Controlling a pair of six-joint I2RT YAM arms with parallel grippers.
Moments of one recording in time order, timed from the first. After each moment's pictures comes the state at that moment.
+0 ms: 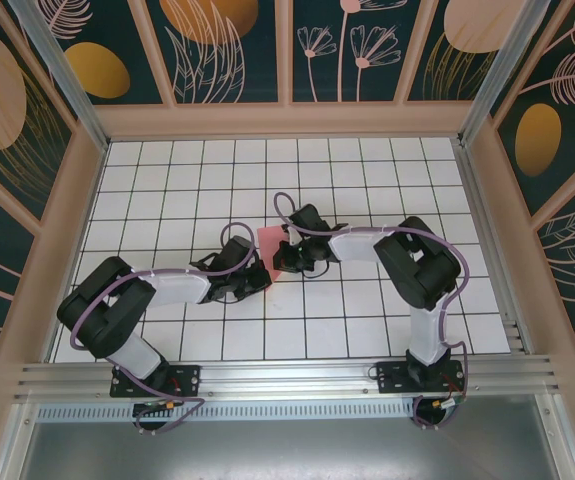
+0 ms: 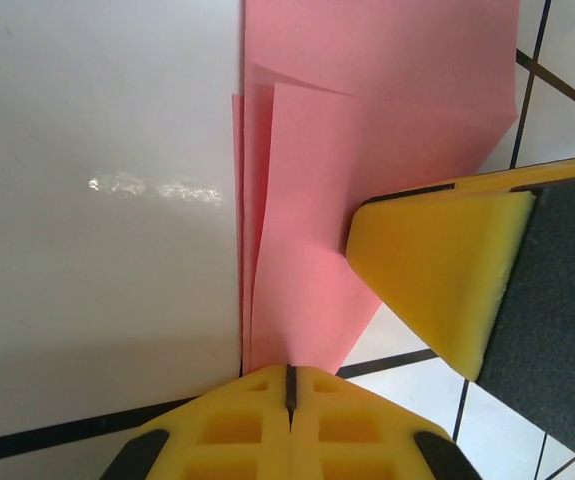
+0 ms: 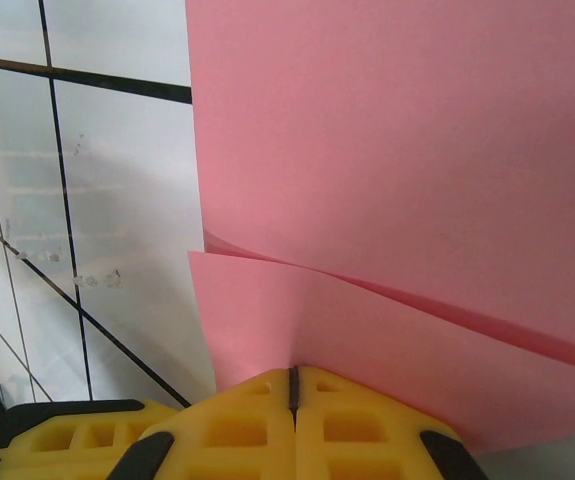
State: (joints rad) left arm -0.71 1.59 0.60 0.07 0.20 -1.05; right arm 0.71 1.94 1.06 -0.13 -0.49 0.71
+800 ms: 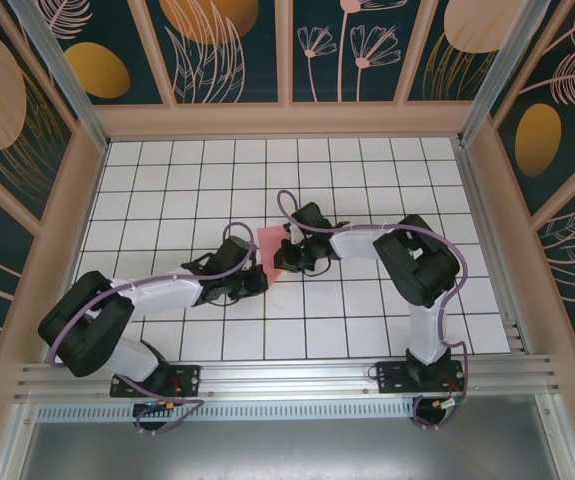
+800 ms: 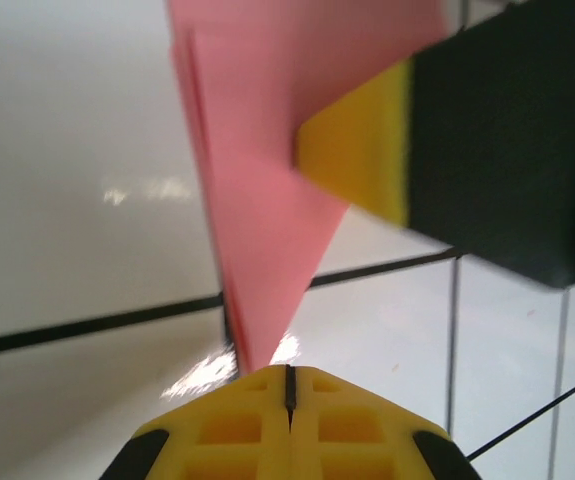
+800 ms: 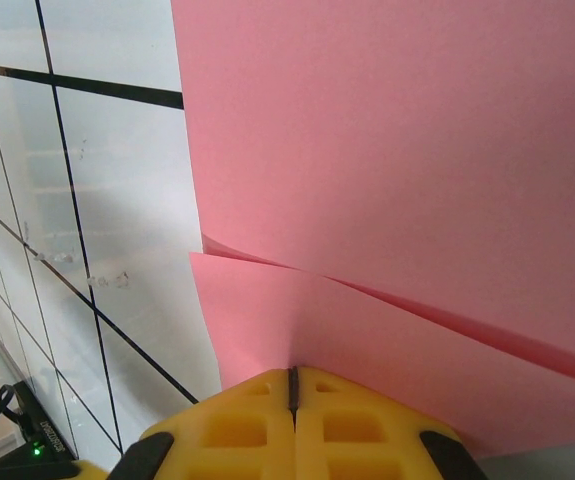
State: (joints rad) left arm -0.73 1.46 0.61 -0.06 0.21 -0.88; right arm 0.69 1.96 1.07 -0.13 -0.54 0.73
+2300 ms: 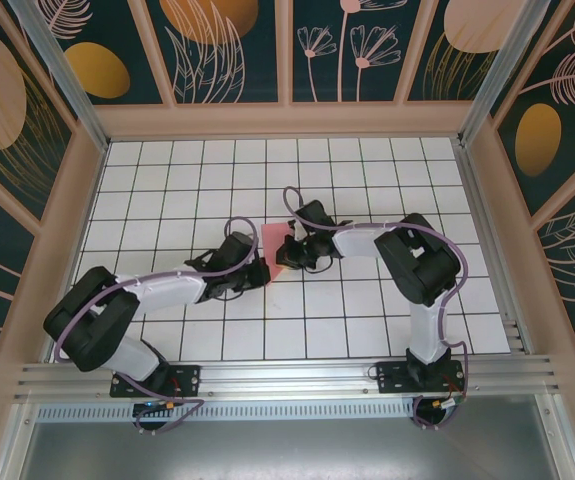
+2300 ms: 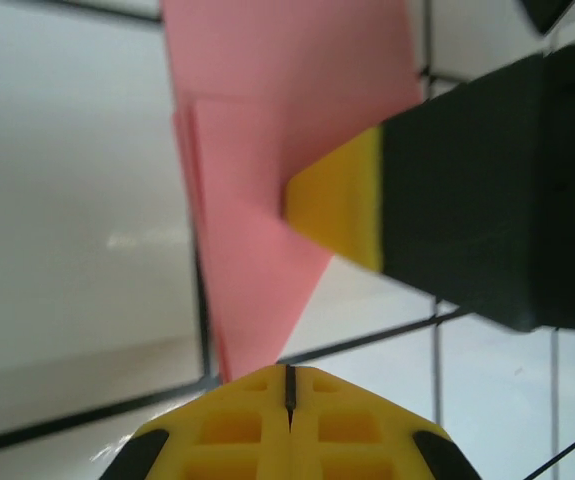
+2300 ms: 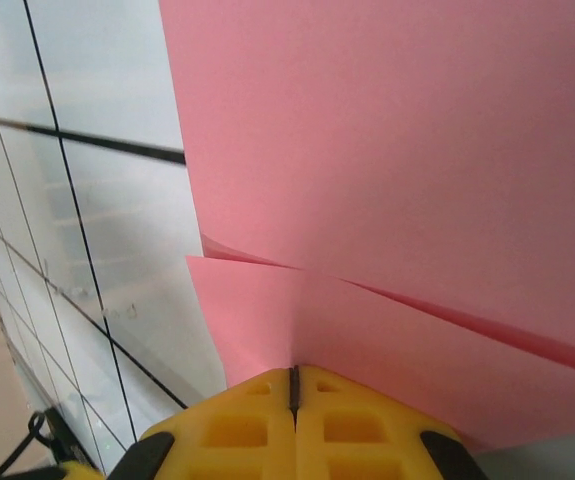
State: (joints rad) left arm -0.73 1.51 0.65 -0.01 0.14 -0.86; right arm 0.67 1.96 1.06 -0.10 -0.54 0.81
